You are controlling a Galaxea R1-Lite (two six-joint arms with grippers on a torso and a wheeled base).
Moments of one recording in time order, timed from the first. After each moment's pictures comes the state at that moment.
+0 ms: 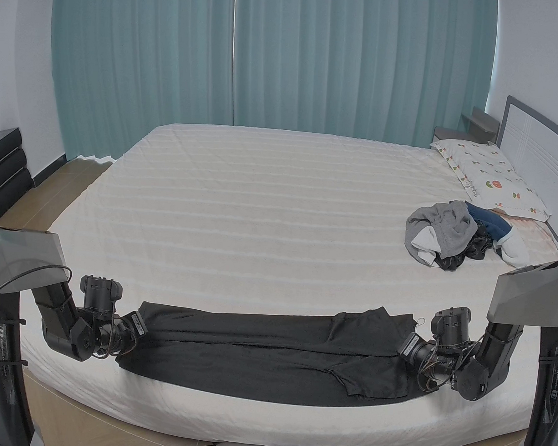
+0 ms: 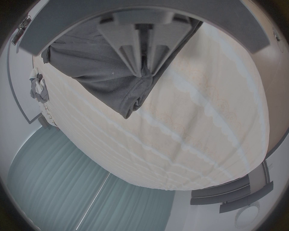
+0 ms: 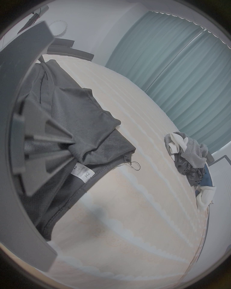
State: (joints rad) left arm -0.02 2.31 -0.63 -0.90 0.02 -0.58; right arm 0.27 2.34 -0.51 -1.15 -0.09 0.81
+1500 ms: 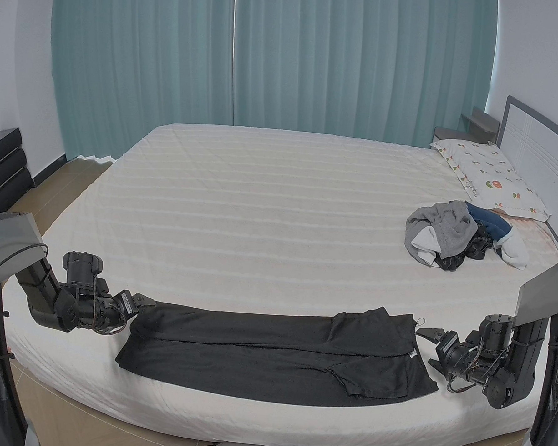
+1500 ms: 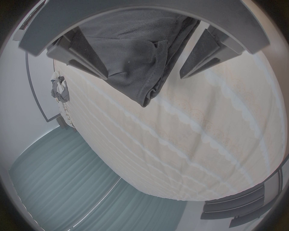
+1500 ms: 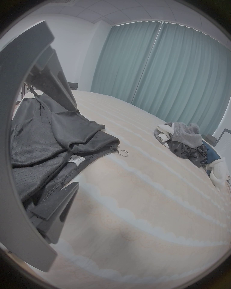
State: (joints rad) left arm 0.09 2.25 -0.78 -0.69 -0.29 -0.53; right arm 0.01 2.38 -0.29 -1.55 0.28 0.95
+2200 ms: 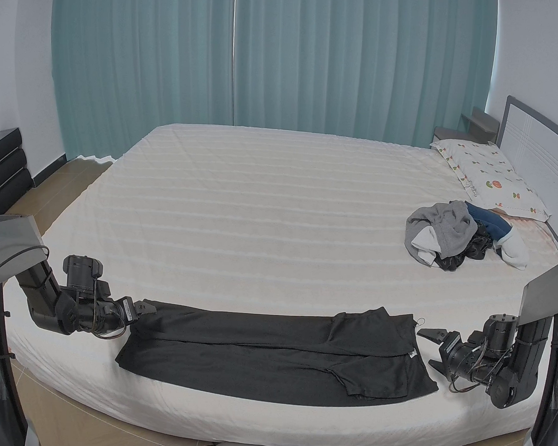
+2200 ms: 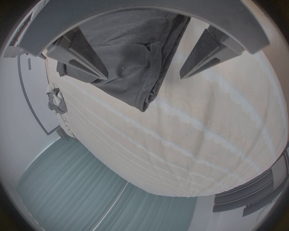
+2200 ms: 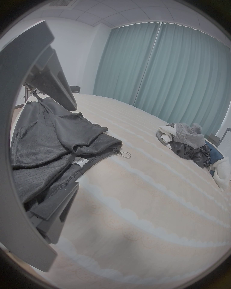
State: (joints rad) left arm 0.09 2.26 -0.76 -0.69 -0.29 -0.40; right arm -0.01 2.37 -0.28 -1.55 0.35 0.95
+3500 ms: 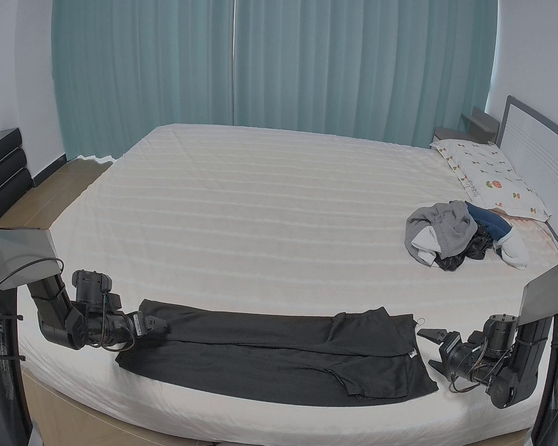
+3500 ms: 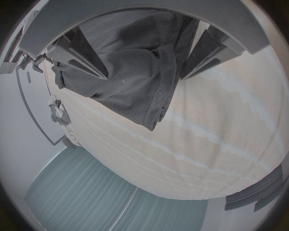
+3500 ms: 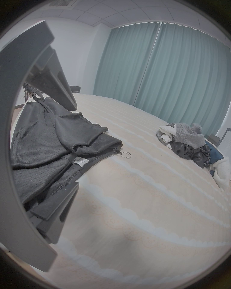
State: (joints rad) left arm 0.05 2.34 -0.71 -0.82 -0.33 -0.34; right arm -0.01 2.37 -0.28 -1.55 0.35 0.95
